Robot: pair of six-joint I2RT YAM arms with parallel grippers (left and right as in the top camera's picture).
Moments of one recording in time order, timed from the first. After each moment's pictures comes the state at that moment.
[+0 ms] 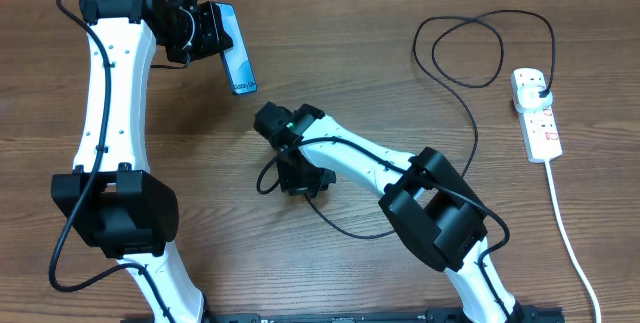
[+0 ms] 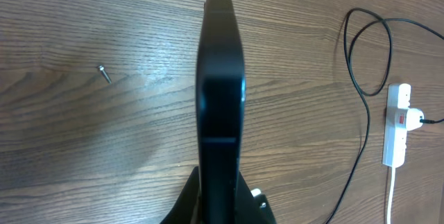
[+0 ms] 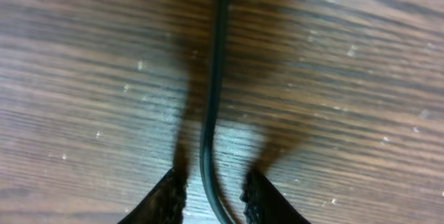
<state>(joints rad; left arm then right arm) 0.03 2.03 2.10 -1.23 0.46 -0.21 0.83 2.23 1.68 -1.06 -0.12 0.65</state>
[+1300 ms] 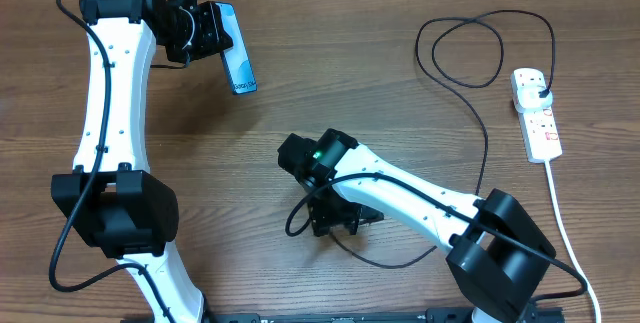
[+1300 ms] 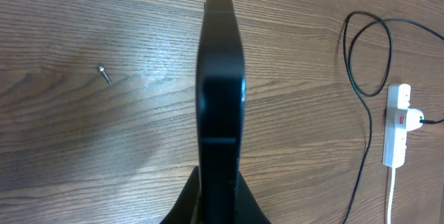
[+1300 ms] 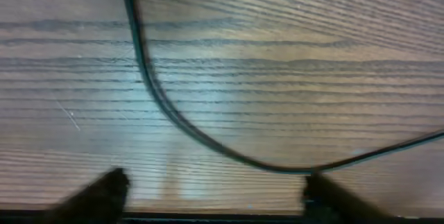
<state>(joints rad) 0.03 2.03 2.10 -1.23 0.46 -0.21 0.90 1.89 1.42 -1.31 -0.03 0.68</state>
